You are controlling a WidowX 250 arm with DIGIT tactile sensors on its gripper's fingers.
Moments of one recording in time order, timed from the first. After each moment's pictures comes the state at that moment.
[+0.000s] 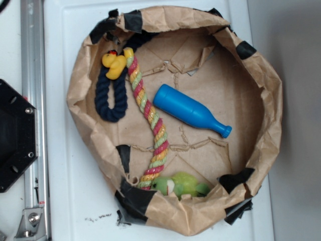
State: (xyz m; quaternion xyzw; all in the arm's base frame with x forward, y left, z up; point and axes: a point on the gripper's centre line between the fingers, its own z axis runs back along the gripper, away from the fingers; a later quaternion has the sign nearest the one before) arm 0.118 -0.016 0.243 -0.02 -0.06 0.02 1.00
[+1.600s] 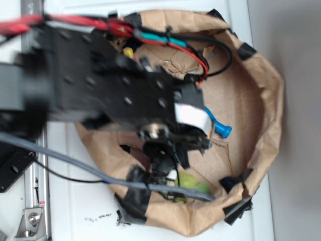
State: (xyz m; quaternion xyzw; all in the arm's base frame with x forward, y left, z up) arm 0.273 -0.012 0.068 -0.02 -0.11 -0.14 0.98
